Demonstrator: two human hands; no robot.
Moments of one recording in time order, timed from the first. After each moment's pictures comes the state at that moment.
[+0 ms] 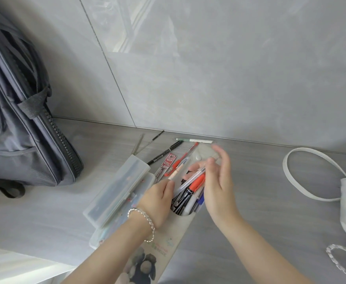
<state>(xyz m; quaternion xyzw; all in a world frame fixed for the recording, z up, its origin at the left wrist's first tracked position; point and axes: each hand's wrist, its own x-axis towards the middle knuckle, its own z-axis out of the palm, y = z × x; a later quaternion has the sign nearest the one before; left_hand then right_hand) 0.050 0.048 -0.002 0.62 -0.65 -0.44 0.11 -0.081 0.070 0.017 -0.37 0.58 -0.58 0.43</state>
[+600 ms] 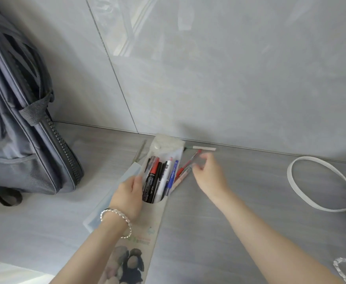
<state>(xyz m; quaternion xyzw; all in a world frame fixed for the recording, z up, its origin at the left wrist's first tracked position) 0.094 0.012 -0.002 0.72 -0.54 -0.41 0.16 -0.092 0.005 -0.026 -0.42 0.79 -0.26 0.35</state>
